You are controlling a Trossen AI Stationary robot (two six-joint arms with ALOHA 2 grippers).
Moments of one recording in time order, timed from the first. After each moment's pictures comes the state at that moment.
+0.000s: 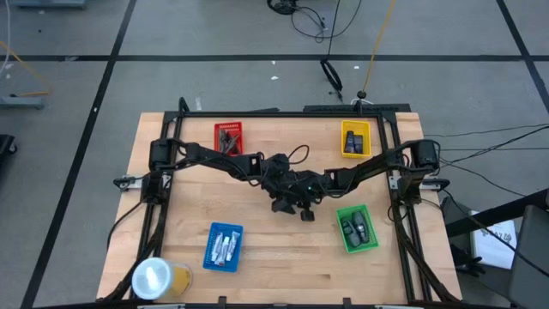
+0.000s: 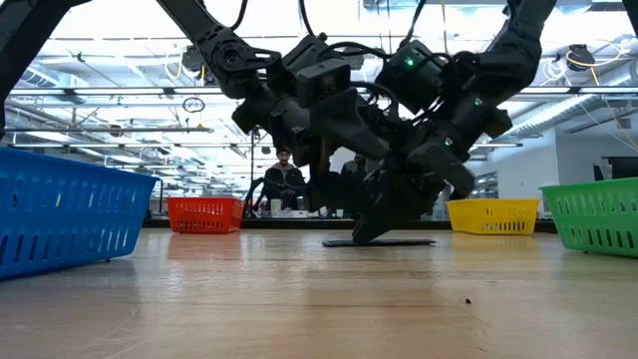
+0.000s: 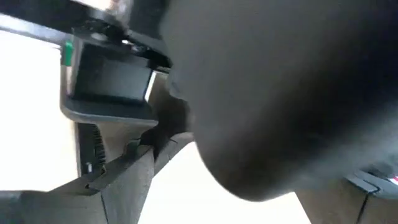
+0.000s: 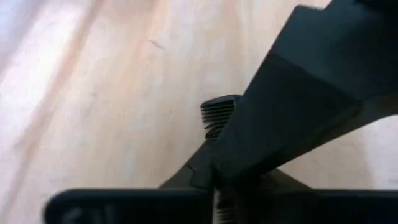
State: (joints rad) left arm 0.10 2.03 1.20 0.05 0.68 -0.42; right arm -0.04 1.83 0.75 0.19 -0.06 -0.12
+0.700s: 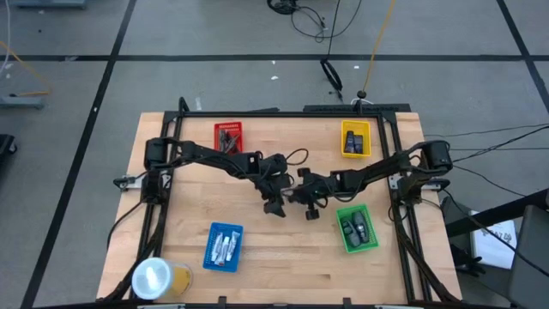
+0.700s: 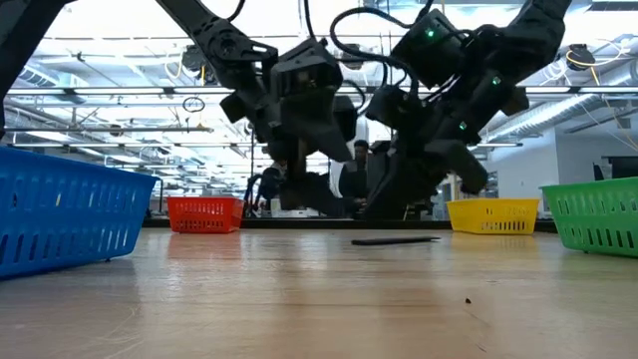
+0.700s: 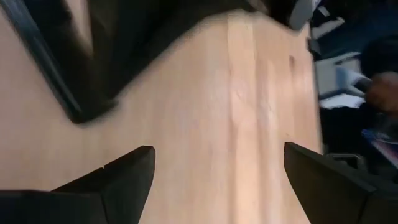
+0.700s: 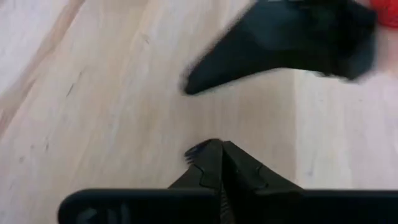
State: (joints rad) left arm 0.12 1.98 1.20 -0.12 0.69 -0.32; right arm 0.03 1.71 0.74 0.21 0.04 -0.23
